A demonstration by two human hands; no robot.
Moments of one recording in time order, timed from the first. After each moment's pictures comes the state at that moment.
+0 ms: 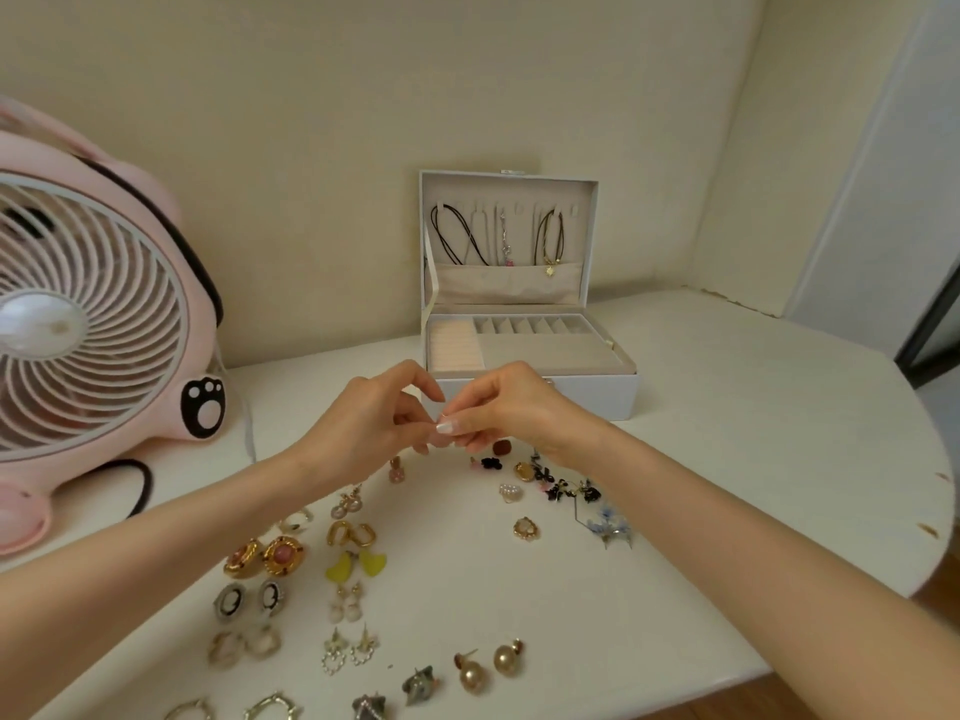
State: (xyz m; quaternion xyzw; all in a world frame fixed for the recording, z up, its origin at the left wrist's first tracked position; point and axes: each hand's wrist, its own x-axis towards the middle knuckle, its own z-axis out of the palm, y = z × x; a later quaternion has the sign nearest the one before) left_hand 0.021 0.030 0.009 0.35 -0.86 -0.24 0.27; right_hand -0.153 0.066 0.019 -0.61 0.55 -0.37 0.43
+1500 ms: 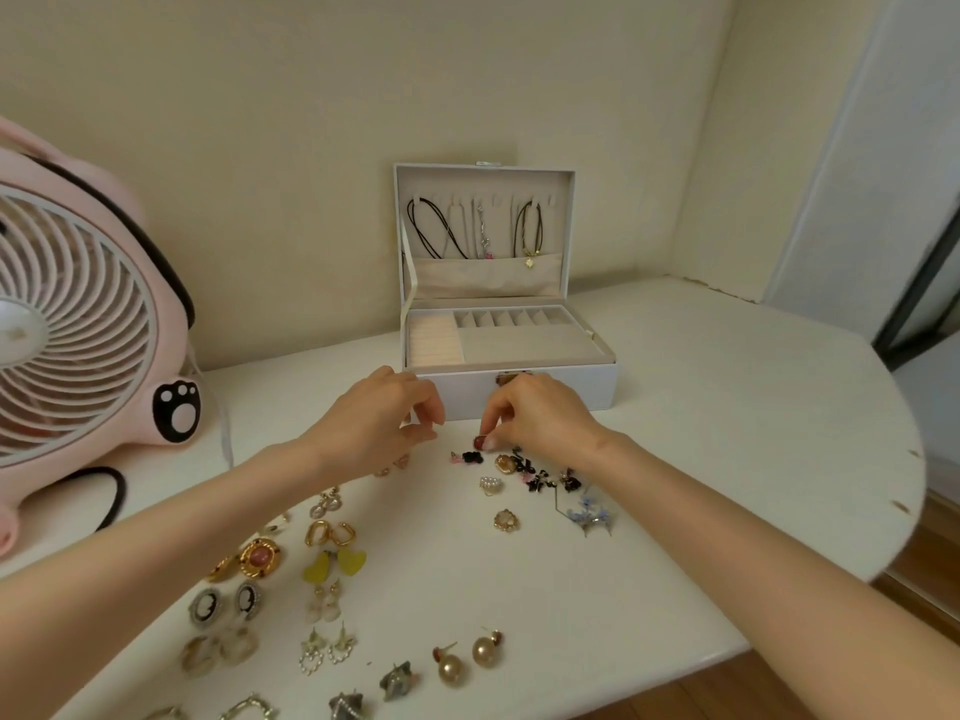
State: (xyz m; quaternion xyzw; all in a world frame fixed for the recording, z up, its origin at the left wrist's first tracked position) left_hand 0.000 0.015 0.001 0.34 -0.92 -0.05 0.17; right_hand -0.185 0.068 -0.001 -0.70 0.69 -0.18 0.08
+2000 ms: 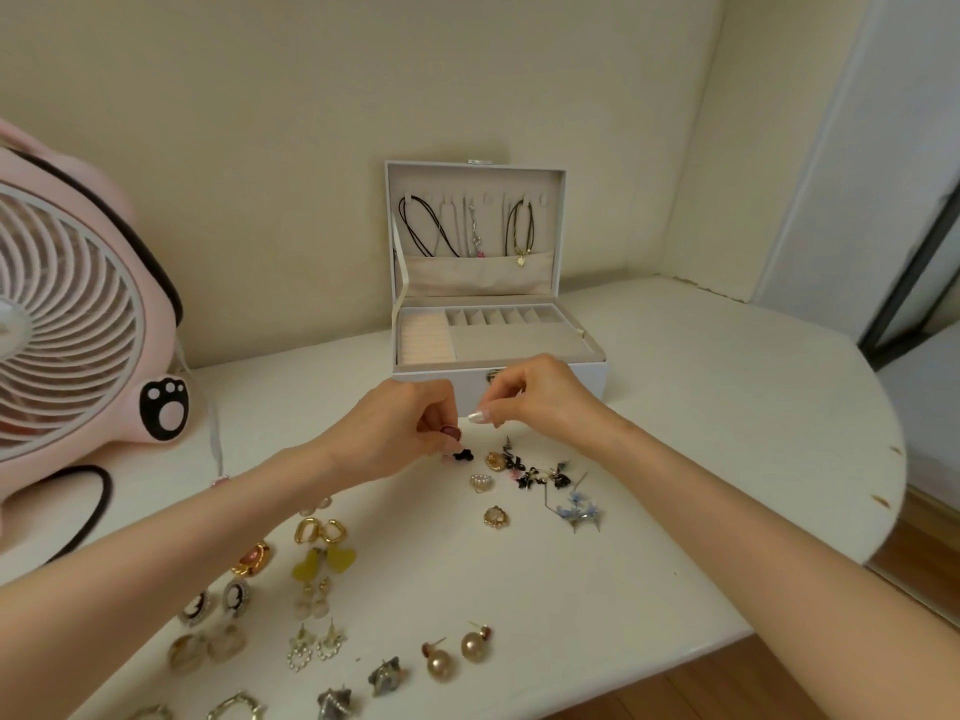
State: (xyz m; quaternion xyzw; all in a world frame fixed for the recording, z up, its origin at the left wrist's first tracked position) left_hand -0.016 0.032 0.006 0.32 -0.91 -0.19 0.18; right_hand -0.195 0.077 0.011 -0.64 0.65 -0.33 0.24
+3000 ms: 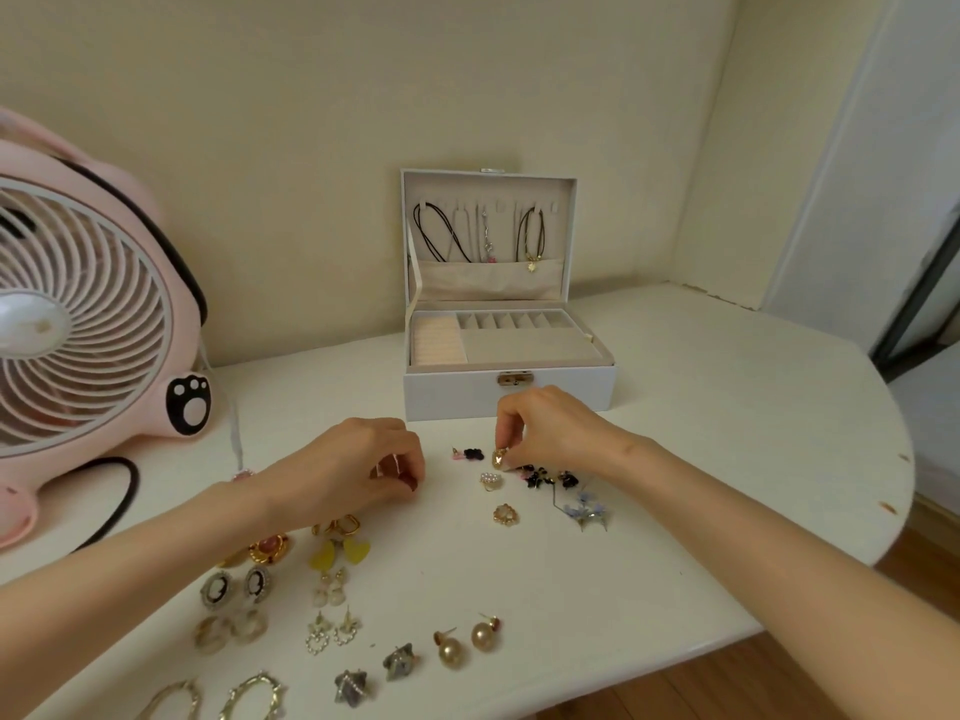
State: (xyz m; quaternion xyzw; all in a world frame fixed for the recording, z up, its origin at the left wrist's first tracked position) left_hand 0.037 0.037 -0.011 0.27 -0.95 -0.13 0.13; right_hand -0.190 0.089 0.002 -0.73 0.66 -0.14 0.12
